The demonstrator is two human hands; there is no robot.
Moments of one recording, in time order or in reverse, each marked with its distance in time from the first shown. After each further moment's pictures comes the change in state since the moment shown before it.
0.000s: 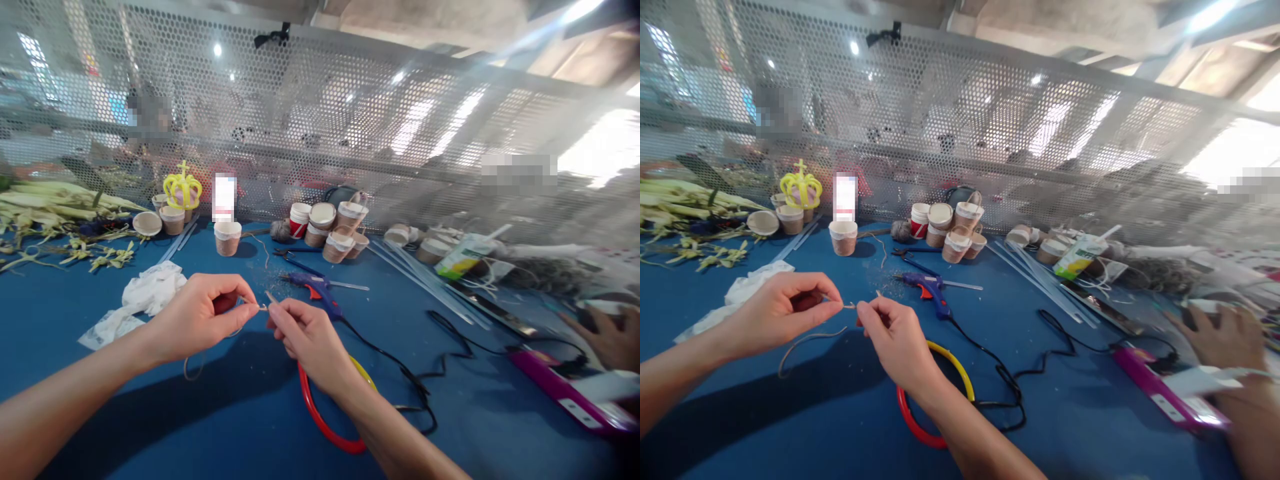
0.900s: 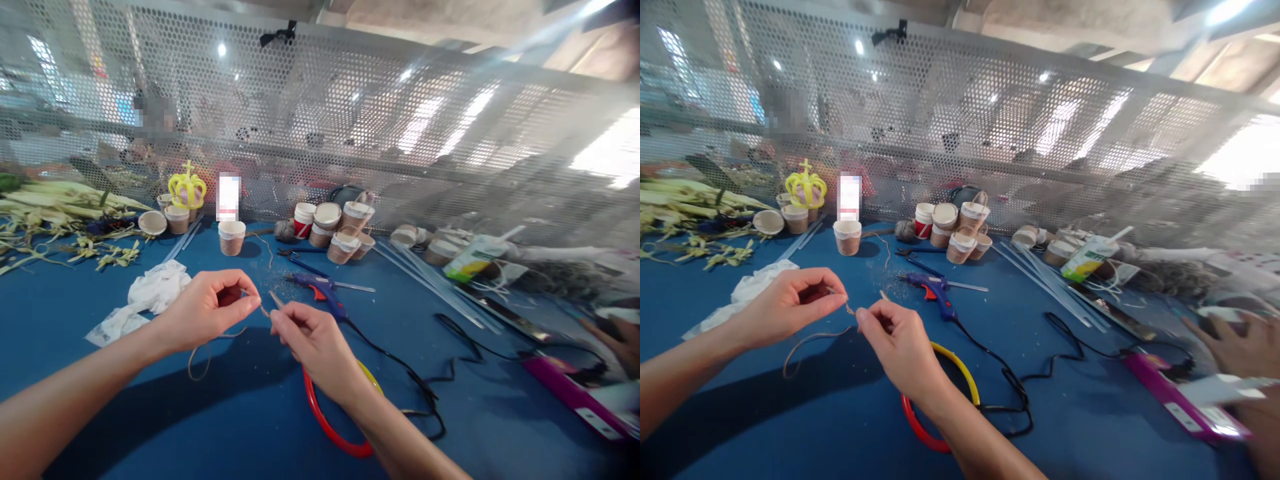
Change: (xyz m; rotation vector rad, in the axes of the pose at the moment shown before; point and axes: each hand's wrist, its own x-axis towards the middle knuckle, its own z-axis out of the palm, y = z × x) left_hand 0.005 -0.007 0.000 -0.005 0.041 -0.026; right_hand -0.005 -0.008 0.000 -0.045 -0.029 -0.033
